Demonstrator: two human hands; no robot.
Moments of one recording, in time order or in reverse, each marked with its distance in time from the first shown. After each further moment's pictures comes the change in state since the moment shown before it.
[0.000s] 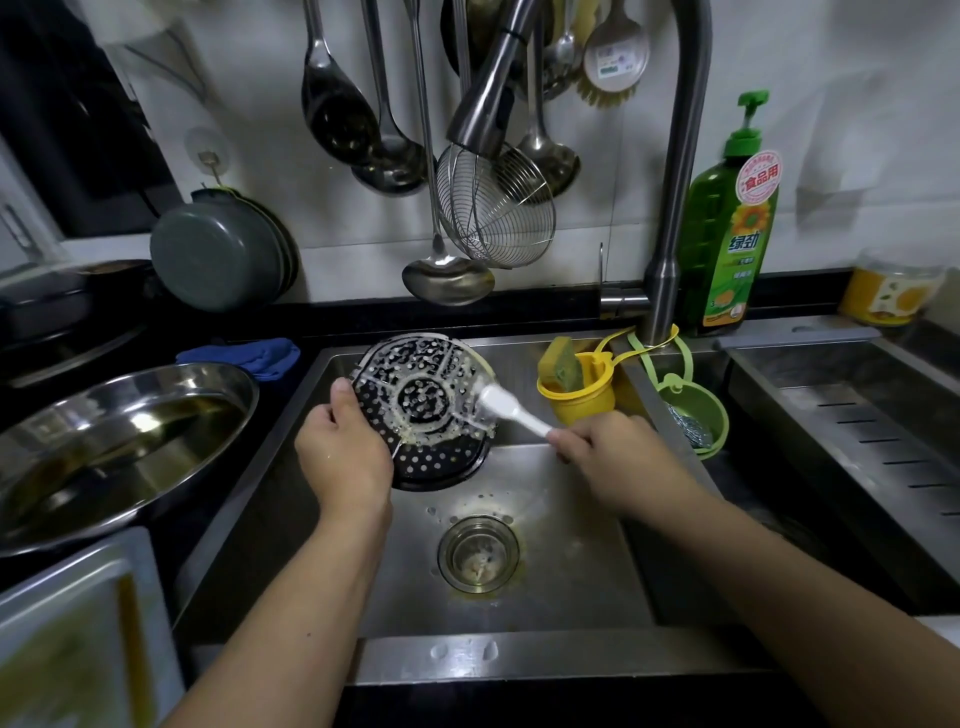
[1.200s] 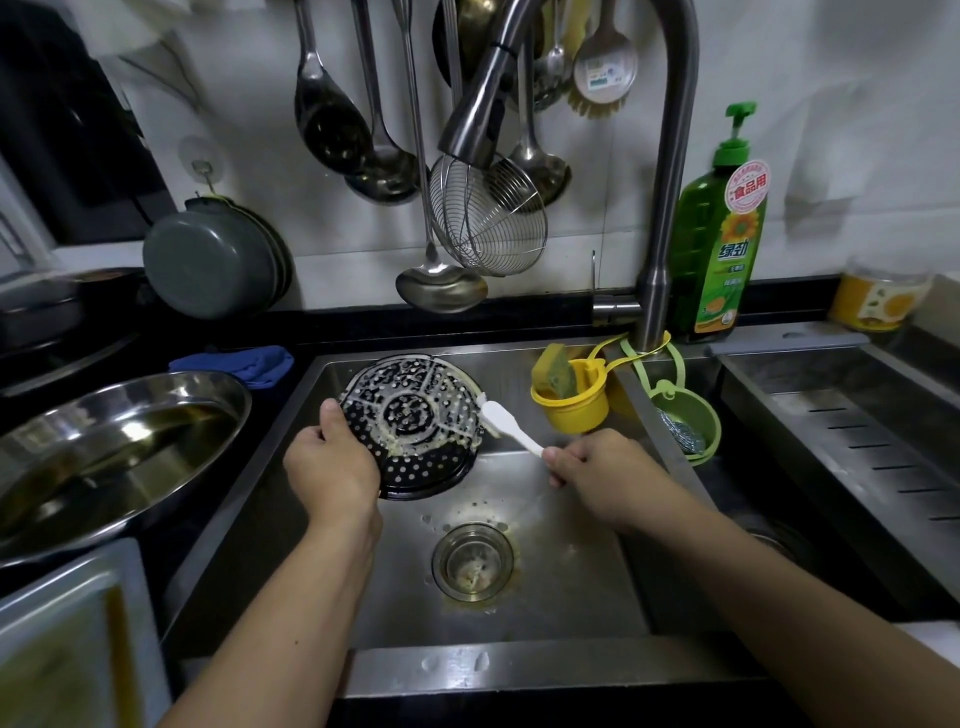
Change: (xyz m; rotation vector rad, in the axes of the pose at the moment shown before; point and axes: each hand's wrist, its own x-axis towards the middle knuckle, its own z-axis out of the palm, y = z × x) left_hand 0.005 -0.006 0.001 -0.008 0.033 -0.139; right_hand -0.007 -0.003 -0.002 0.123 -0.077 0.110
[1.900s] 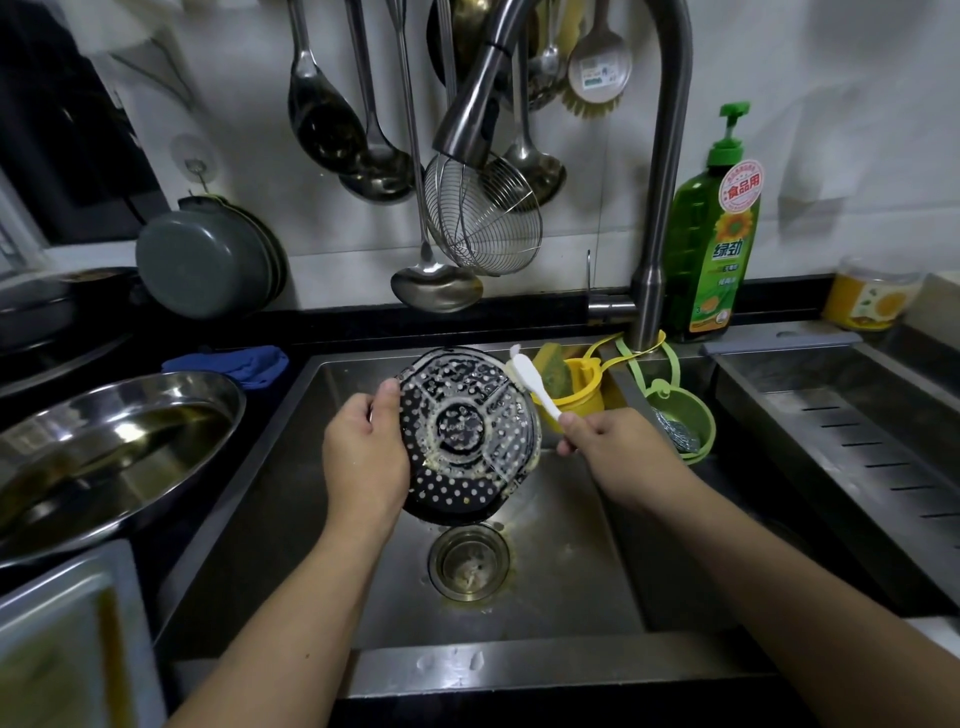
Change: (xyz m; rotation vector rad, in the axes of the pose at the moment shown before) left_hand -0.018 0.007 0.004 0.138 -0.284 0.345; right_hand 0.005 0.002 -0.015 0.129 0.146 0.010
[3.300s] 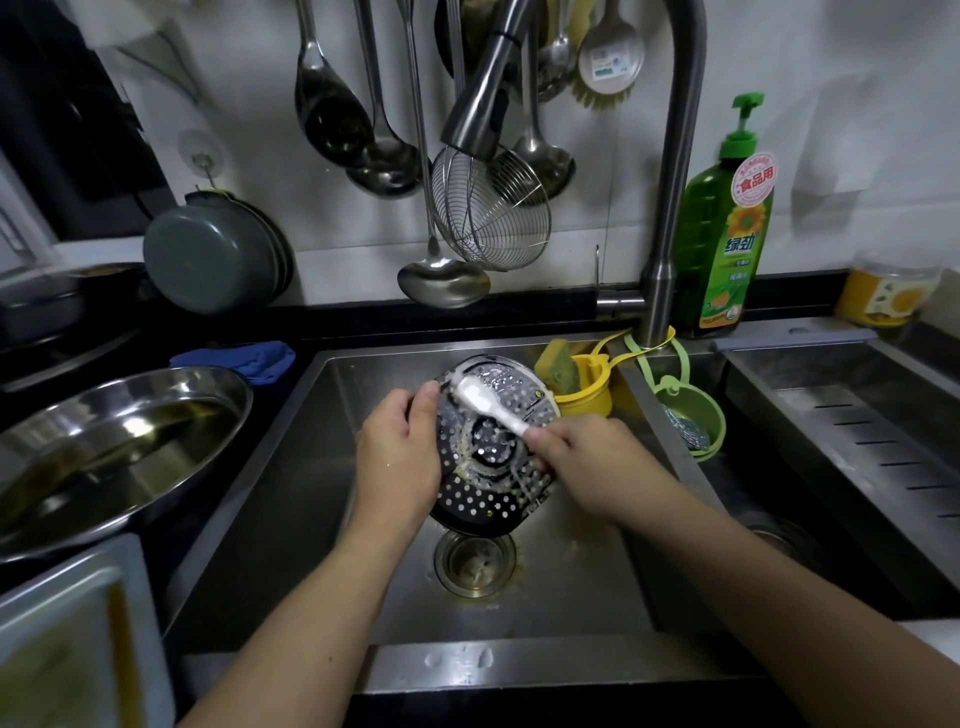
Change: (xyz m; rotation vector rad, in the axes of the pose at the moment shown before) left_hand -0.010 0.004 0.006 0.031 -0.150 0.099; right_hand -0.006 -0.013 0.020 -0.124 -0.130 -0.134
